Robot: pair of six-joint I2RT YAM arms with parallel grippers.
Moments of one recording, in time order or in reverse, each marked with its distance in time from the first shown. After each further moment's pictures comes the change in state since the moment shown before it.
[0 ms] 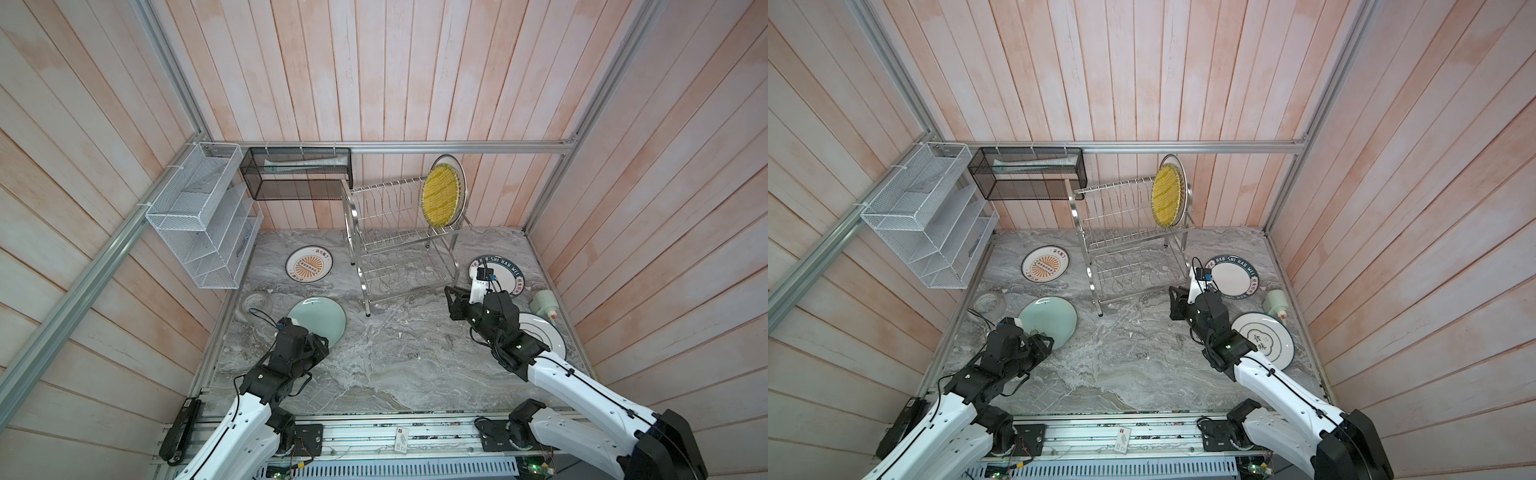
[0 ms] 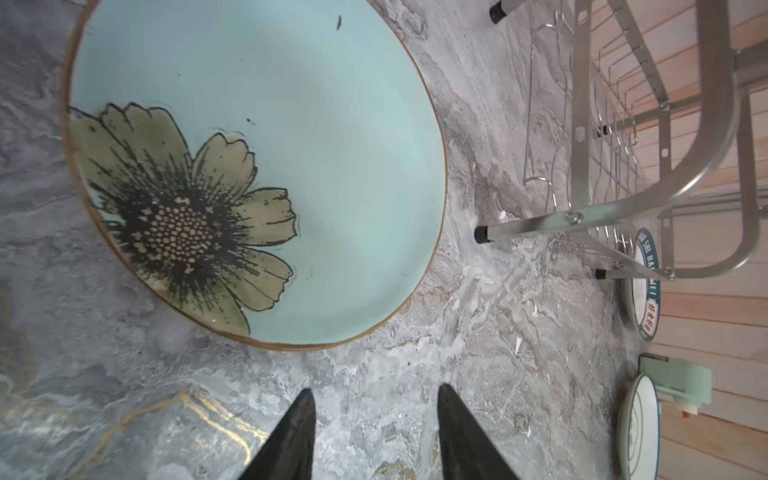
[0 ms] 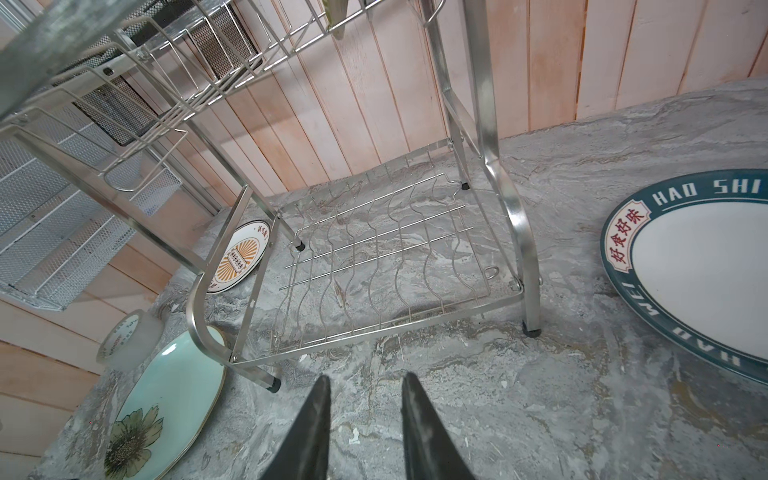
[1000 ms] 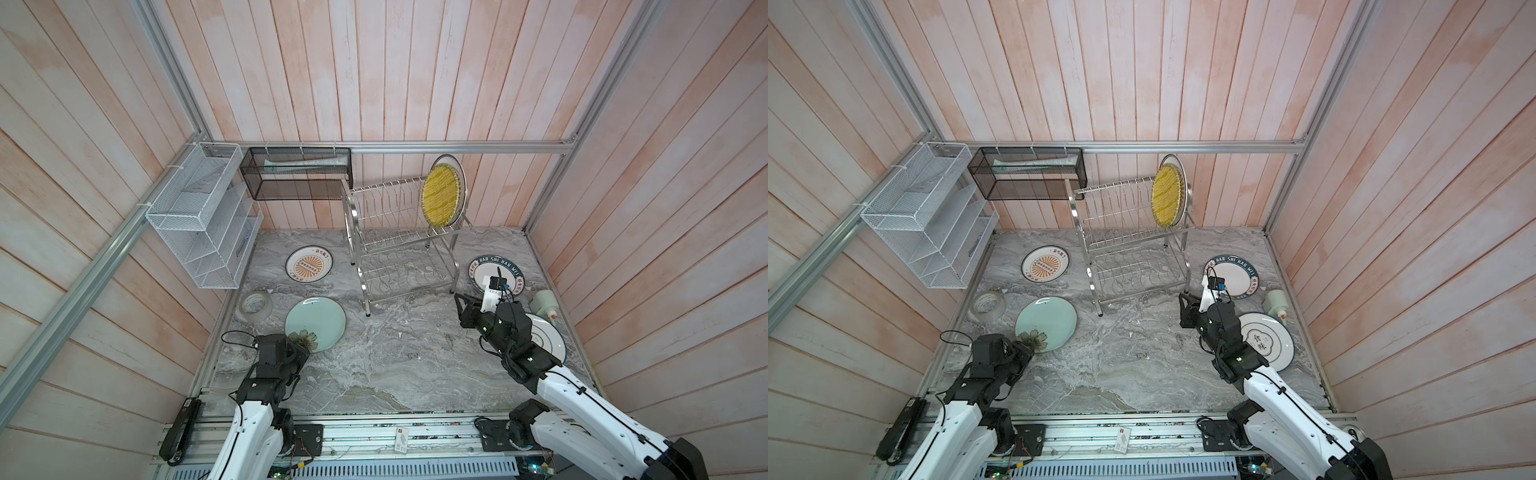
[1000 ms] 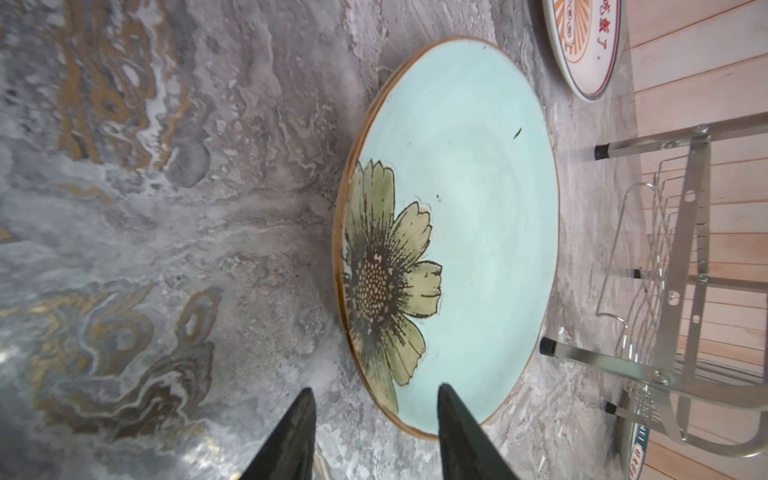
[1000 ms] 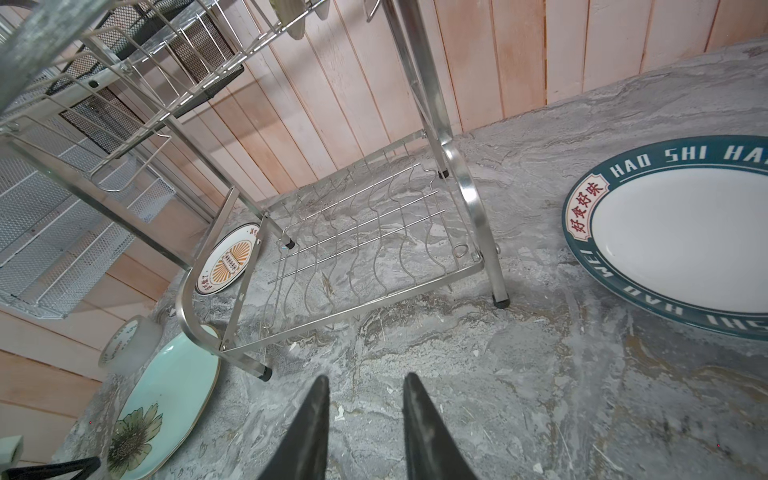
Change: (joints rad) left arm 0.330 -0.026 -0.148 0.085 0.092 -0.069; right arm -0.068 -0.143 -0.098 -0.044 -0.037 0.030
